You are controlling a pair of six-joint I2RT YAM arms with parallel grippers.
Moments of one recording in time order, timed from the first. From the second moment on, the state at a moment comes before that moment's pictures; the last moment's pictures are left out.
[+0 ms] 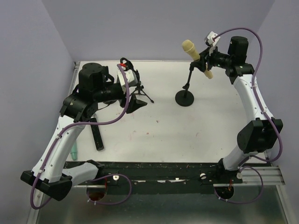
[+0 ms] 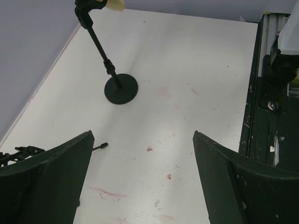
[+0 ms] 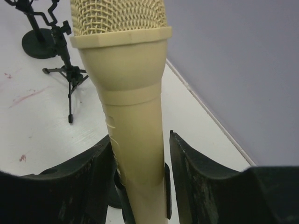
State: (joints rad) left arm -0.44 1.13 1.47 -0.65 0.78 0.35; right arm 0.05 1.66 1.68 -0.35 -0.78 -0.48
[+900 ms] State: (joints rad) left arm -0.44 1.14 1.35 -0.38 0.78 0.13; right arm 0.44 1.57 1.62 -0.49 -0.97 -0.49
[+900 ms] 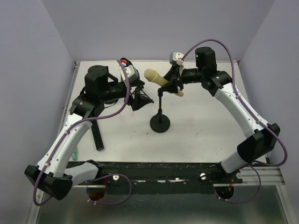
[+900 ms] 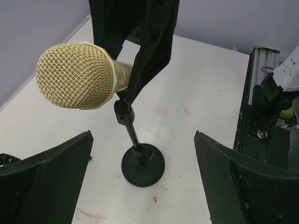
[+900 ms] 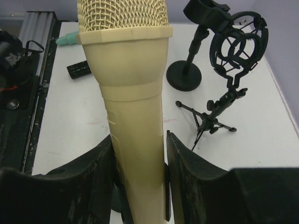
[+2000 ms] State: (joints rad) left arm -0.47 1.33 1.25 0.19 0.85 -0.23; right arm 0.44 1.46 1.47 -0.46 -0.87 -0.40
